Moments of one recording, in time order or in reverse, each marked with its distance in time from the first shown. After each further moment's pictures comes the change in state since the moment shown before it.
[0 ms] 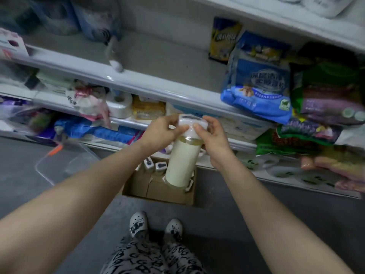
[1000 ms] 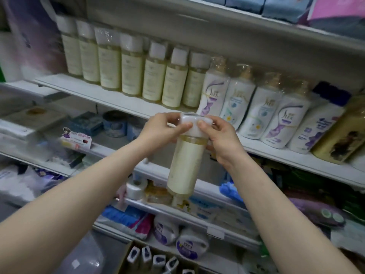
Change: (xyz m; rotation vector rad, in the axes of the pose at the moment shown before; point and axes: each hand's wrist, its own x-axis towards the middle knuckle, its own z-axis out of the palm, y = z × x) left_hand -0.024 0.182 -0.173 -0.048 0.407 0.378; right_hand -0.049 -0.263 0.056 0.000 -0.184 -0.473
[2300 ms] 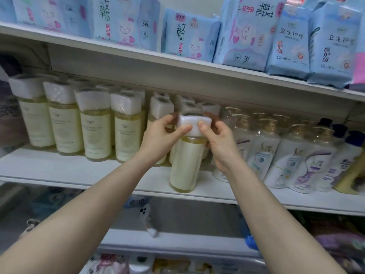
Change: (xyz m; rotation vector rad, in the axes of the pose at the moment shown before) left_hand 0.198 -0.014 -0.120 -0.004 0.025 0.242; right_hand 0.178 -0.059 0.110 0.088 0.204 -0.247
